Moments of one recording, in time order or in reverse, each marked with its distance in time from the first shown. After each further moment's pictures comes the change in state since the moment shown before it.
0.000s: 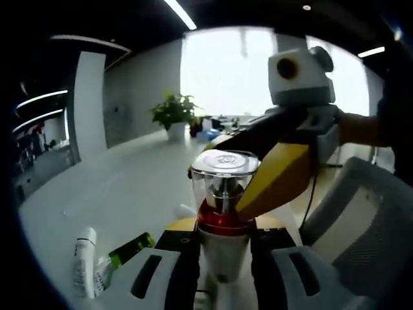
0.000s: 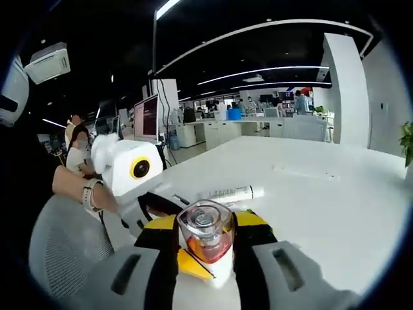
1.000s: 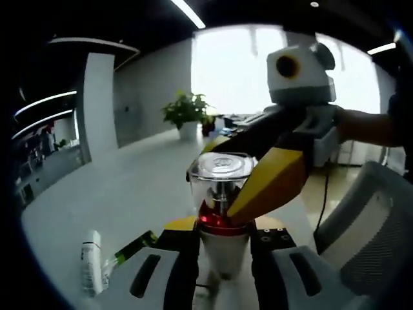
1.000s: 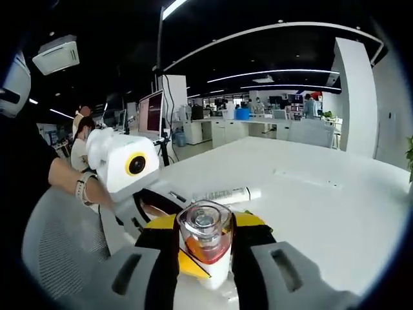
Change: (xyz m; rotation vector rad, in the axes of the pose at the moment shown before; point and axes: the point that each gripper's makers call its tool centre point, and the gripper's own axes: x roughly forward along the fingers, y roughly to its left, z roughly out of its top) left arm 0.001 0.019 0.008 -0.001 0.018 0.078; right arm 0.007 -0.021 0.003 -0.049 0.012 0.064
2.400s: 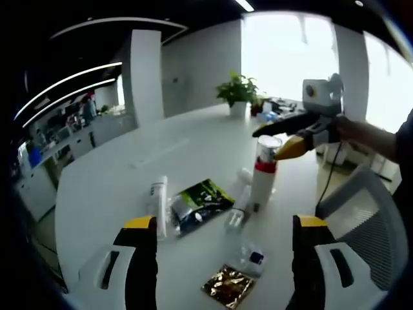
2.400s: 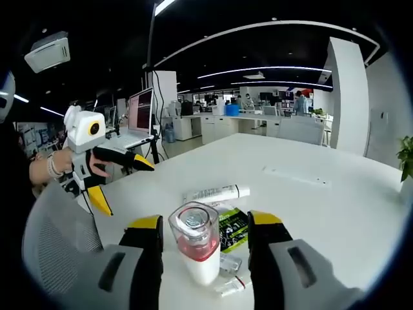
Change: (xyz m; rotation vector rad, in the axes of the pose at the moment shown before) left arm -0.153 0.032 -0.019 -0.160 0.157 0.316; right arm -0.010 0.000 0.008 -0.003 0.034 -0.082
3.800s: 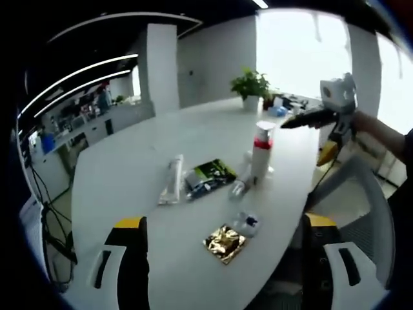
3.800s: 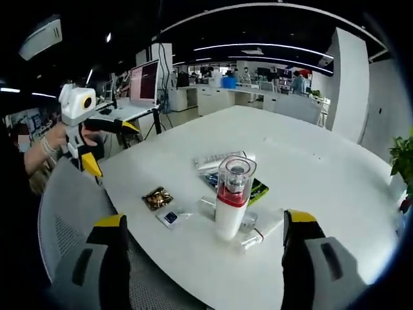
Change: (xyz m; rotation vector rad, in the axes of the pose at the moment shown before) left arm -0.070 -0.005 -0.038 -0.048 0.042 0.085; right arm -0.040 0.044 -0.038 -0.002 0.221 -0.028
